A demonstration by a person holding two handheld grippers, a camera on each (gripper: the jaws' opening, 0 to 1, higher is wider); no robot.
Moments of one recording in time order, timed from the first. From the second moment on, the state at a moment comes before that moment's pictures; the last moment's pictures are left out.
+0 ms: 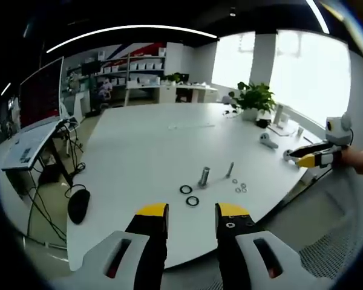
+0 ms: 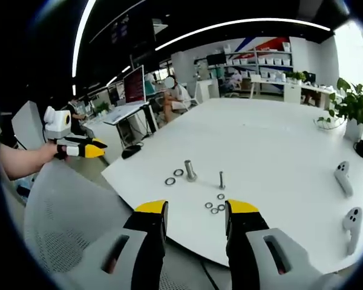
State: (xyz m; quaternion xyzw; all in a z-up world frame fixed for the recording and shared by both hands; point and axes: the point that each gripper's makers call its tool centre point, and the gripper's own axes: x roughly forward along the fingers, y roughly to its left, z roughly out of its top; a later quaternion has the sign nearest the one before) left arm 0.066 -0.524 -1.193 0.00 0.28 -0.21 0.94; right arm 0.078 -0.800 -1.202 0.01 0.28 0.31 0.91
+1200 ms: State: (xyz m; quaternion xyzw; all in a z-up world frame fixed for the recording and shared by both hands) left arm 0.065 -0.523 -1.198 0.01 0.29 -0.21 0.93; right arm 0.076 -0.798 -1.202 0.01 0.28 0.31 0.91
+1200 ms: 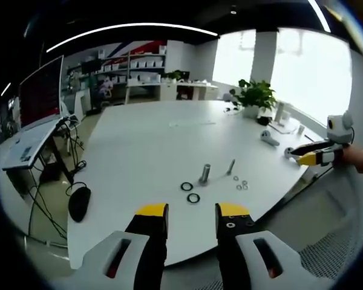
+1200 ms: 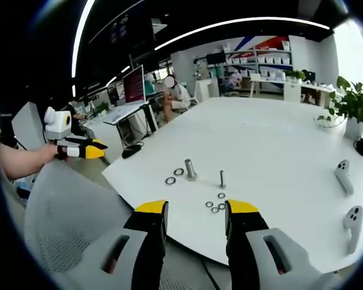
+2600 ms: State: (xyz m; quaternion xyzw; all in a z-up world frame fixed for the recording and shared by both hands) left arm 0.063 -0.522 -1.222 0.06 0.37 -0.22 0.90; right arm 0.080 -0.804 -1.198 0.02 0.27 0.30 0.92
